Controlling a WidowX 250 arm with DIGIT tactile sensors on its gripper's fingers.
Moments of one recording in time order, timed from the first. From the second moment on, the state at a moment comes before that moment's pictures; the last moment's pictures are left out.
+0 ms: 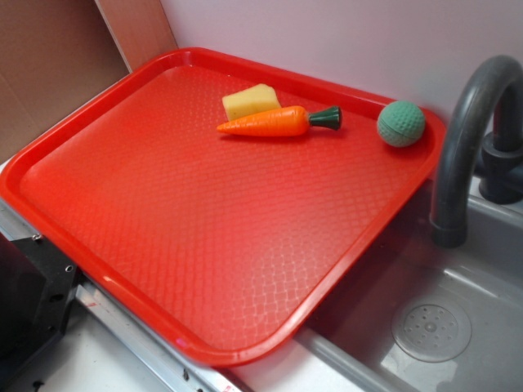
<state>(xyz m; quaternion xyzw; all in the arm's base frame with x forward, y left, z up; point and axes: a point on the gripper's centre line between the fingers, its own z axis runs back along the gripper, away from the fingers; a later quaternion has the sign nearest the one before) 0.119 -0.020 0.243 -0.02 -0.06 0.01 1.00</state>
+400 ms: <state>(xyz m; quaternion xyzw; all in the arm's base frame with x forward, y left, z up) 0.117 -0.020 0.239 -0.02 -0.05 0.00 1.00</state>
